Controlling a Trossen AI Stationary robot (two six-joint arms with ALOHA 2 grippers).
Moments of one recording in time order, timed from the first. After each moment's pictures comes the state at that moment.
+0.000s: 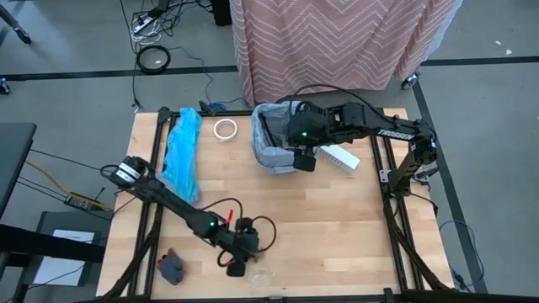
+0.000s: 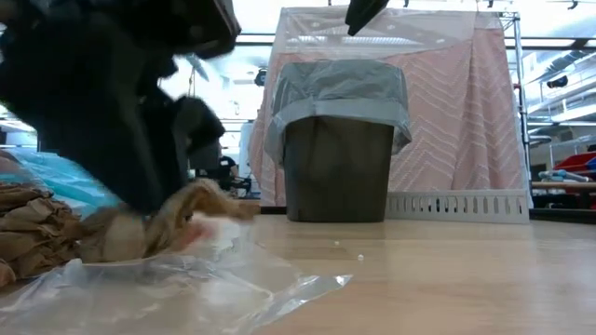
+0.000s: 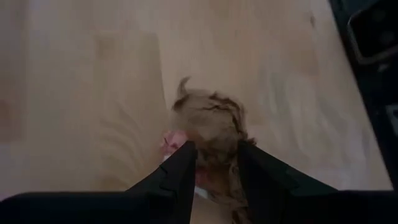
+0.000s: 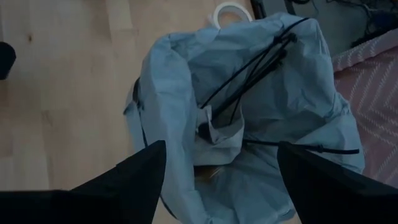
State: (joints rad) left arm -0.54 1.83 1.02 -0.10 -0.09 -0.42; right arm -0.03 1.72 2.03 -1.33 0.34 0.00
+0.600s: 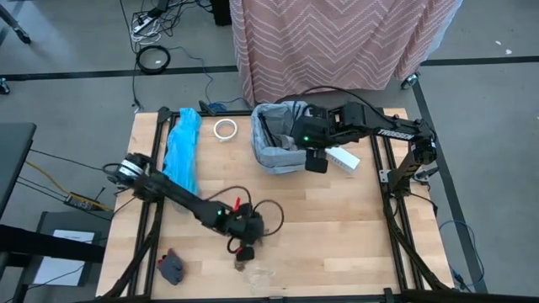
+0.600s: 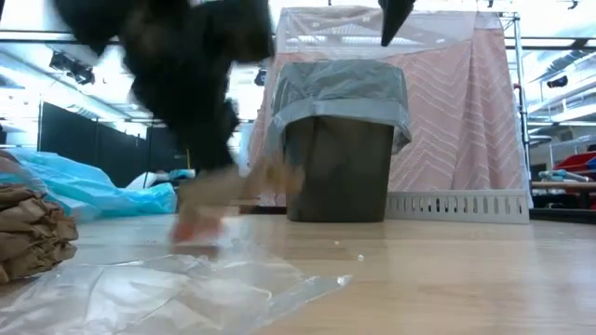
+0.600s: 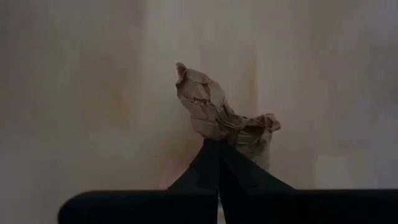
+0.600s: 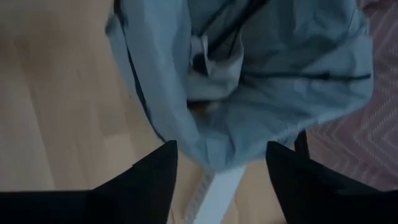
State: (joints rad) left arm -0.43 1.80 1.09 -0.27 -0.15 -0.48; right arm -0.03 1.72 2.03 -1.57 0.35 0.06
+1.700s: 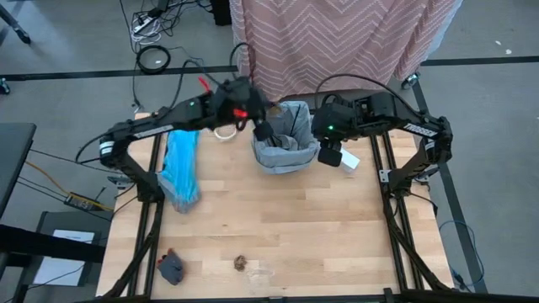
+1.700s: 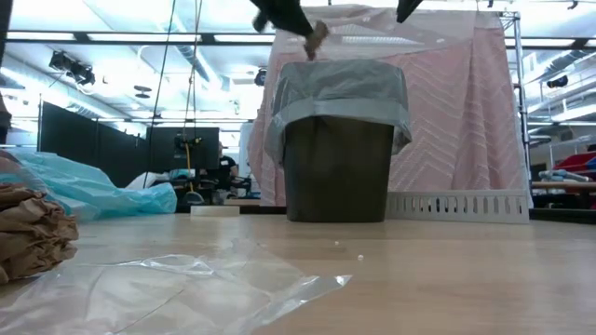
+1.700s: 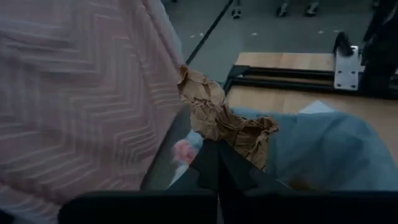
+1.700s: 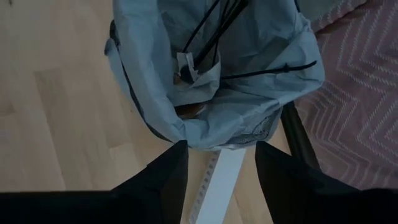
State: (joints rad) left arm 0.27 1.60 1.66 -0.49 -0.27 0.15; right arm -0.05 1.58 2.03 -1.57 0.35 0.11
